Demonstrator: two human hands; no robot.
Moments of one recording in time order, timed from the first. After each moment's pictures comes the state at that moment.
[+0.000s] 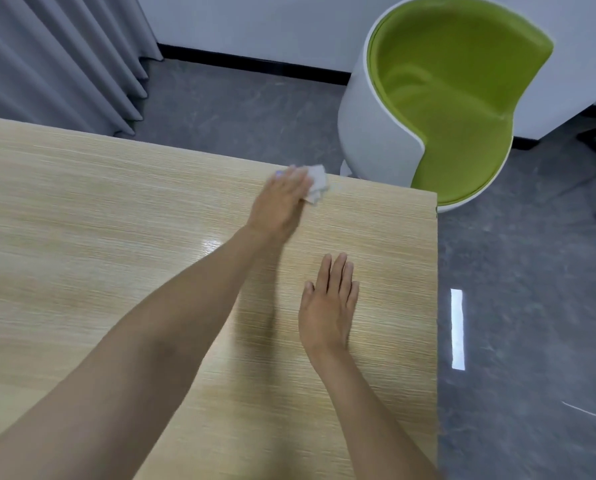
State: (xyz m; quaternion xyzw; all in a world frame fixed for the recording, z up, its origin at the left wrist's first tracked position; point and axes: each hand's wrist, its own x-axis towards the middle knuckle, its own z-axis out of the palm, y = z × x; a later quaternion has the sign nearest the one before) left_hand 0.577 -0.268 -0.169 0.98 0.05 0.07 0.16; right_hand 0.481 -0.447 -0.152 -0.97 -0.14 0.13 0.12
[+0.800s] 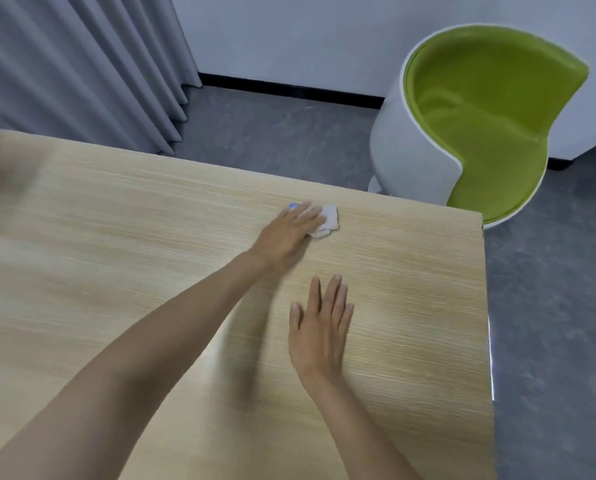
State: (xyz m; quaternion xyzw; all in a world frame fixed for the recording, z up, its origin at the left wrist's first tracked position) left_hand 0.514 -0.199 -0.167 0.98 -0.04 0.00 0.17; right_hand 0.420 -0.377 -0.132 -0.96 -0.16 0.19 0.14
